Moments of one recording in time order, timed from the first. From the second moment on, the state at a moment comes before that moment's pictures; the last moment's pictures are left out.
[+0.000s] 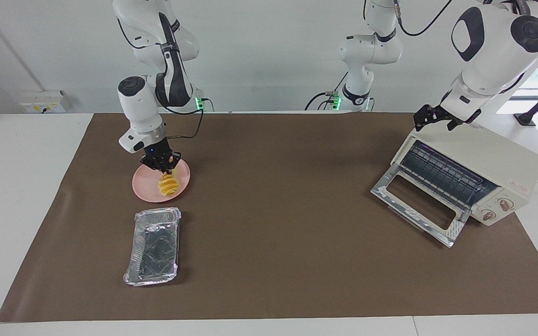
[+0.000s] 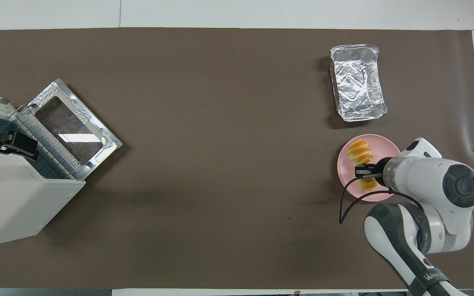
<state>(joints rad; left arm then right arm) -0.14 -0.01 0.11 -1.69 0.05 1.47 0.06 0.11 -0.11 -0.04 -2.55 0.02 2.58 0.02</state>
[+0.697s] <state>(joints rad) -0.14 -0.01 0.11 -1.69 0.05 1.47 0.06 0.11 -0.11 -0.04 -2.55 0.02 2.58 0.02</state>
